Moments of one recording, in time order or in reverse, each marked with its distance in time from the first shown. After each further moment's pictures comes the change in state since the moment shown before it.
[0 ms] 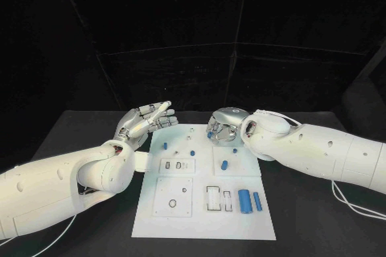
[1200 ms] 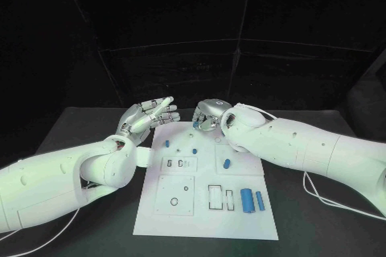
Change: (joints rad) left arm 0.019 0.005 0.000 -0.005 0.000 0.005 -0.002; left_hand 0.000 0.000 0.000 0.000 0.000 0.004 0.004 0.000 0.000 0.000 0.000 0.000 0.000 0.000 0.000 0.000 -0.001 0.000 0.000 0.000 0.000 -0.001; right arm 0.006 0.225 0.002 -0.227 0.042 -0.061 -0.025; right_hand -0.025 -0.015 0.017 0.029 -0.008 -0.002 -0.001 -0.011 -0.004 -0.004 0.004 -0.004 -0.003 0.000 0.000 0.016 0.006 0.000 0.000 0.000 0.011 0.009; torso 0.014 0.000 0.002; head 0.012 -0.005
